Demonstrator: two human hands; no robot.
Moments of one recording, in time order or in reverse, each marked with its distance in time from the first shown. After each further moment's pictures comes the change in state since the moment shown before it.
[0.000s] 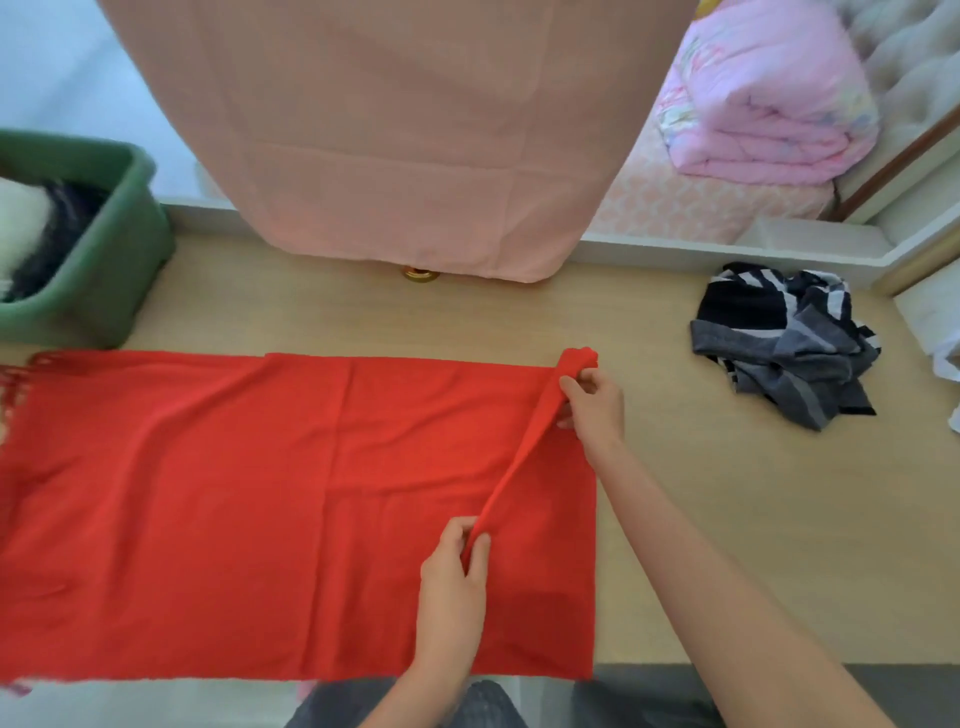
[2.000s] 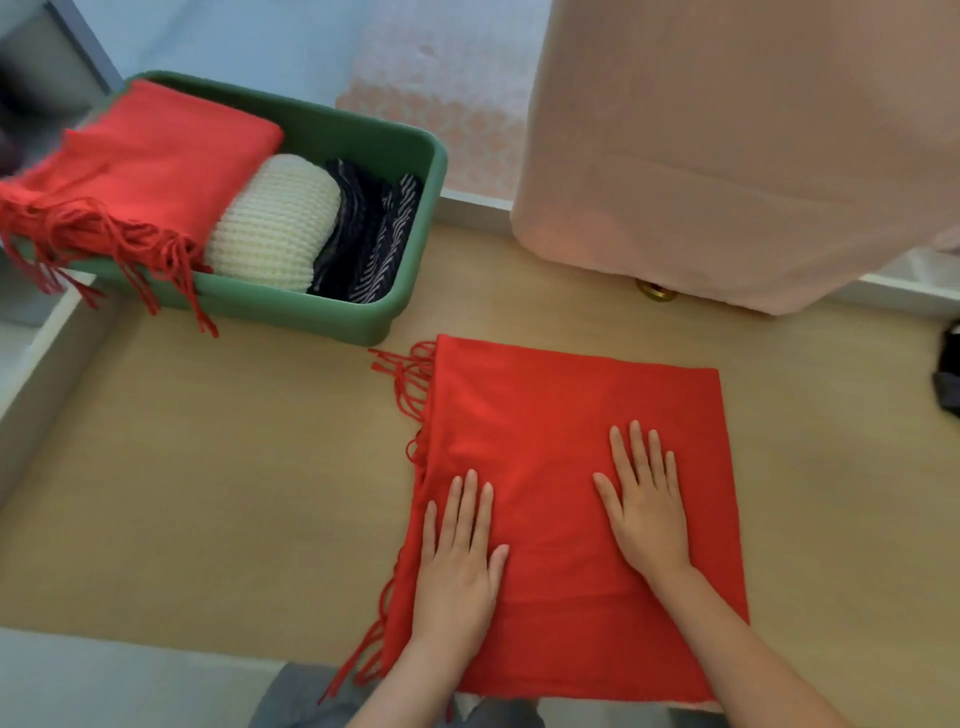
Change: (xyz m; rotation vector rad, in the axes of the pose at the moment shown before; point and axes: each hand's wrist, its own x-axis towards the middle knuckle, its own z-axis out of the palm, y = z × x) left_hand 0.111 -0.149 -0.273 0.960 -0.044 0.361; right_hand -0.137 0.043 0.223 -1.239 -0.180 -0.498
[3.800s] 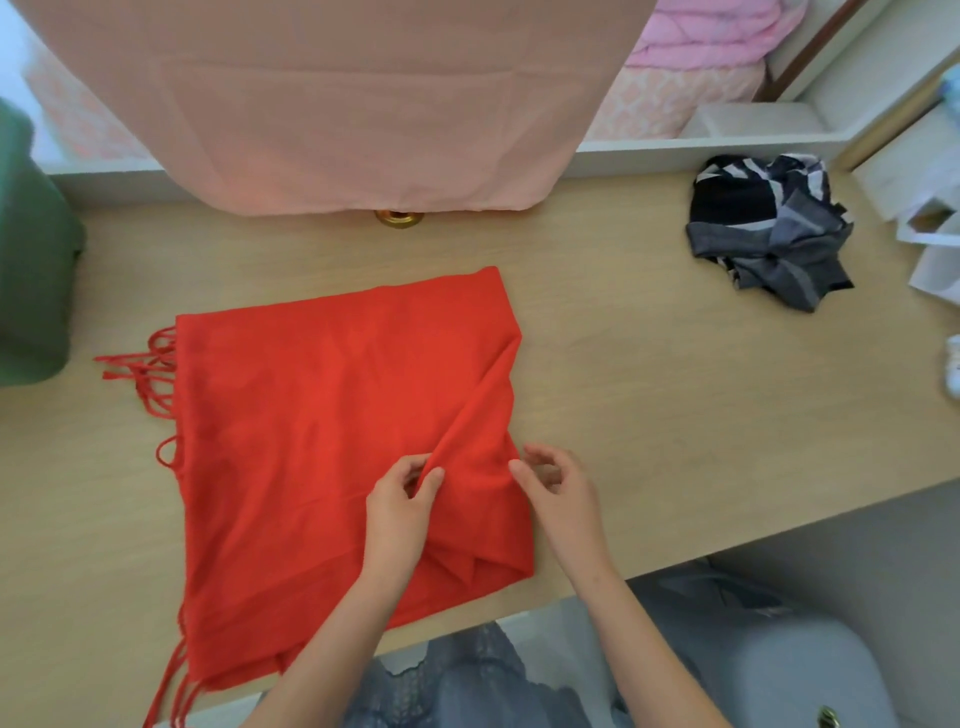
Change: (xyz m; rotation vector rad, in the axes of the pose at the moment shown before) left_hand 0.050 0.182 0.022 -0.911 -0.116 -0.282; right_hand -0.094 0.115 -0.037 1.127 0.131 0.615
